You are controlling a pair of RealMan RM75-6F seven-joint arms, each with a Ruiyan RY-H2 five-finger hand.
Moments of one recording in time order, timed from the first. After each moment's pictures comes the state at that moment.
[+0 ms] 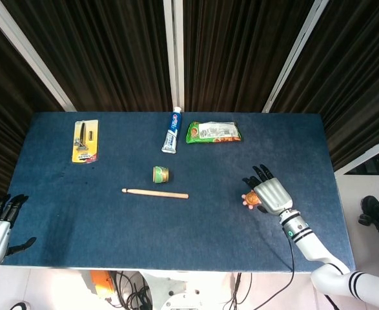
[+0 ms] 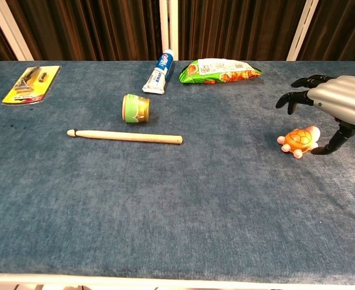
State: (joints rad) left arm -0.05 -1.16 0.01 -1.44 1.57 1.52 -0.11; right arm 0.56 -1.49 0.05 -1.28 -1.45 1.03 -0.28
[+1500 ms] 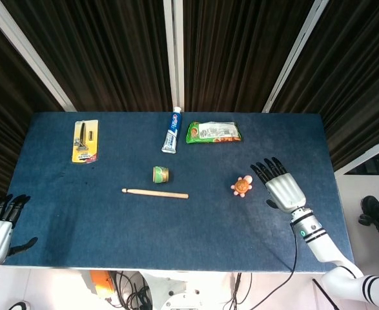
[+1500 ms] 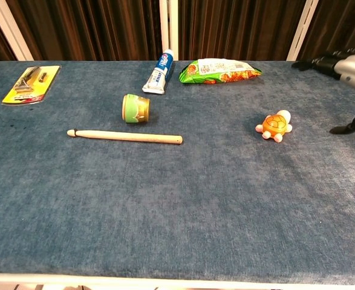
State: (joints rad) left arm -0.05 -1.16 0.01 -1.45 1.58 1.53 -0.10; right arm 0.53 -1.40 0.06 -1.36 -1.47 1.09 -0.26
